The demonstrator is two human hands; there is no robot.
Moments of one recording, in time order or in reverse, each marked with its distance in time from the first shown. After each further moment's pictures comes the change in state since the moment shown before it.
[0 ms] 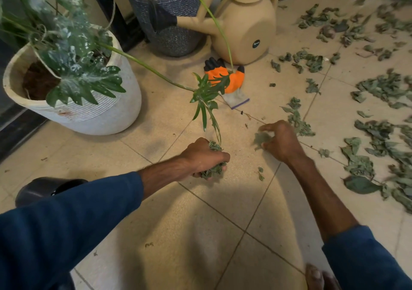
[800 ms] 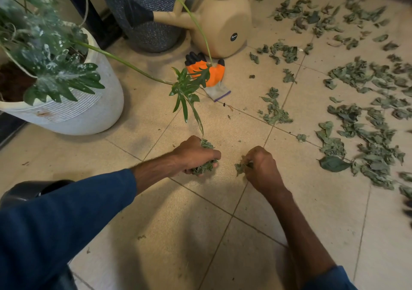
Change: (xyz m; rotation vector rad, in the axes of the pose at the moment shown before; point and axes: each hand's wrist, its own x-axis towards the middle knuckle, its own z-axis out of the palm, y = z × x) left_hand -0.002 -0.003 0.016 0.063 -0.050 0.022; right_hand -0.110 -0.021 0.027 0.081 -0.063 0.201
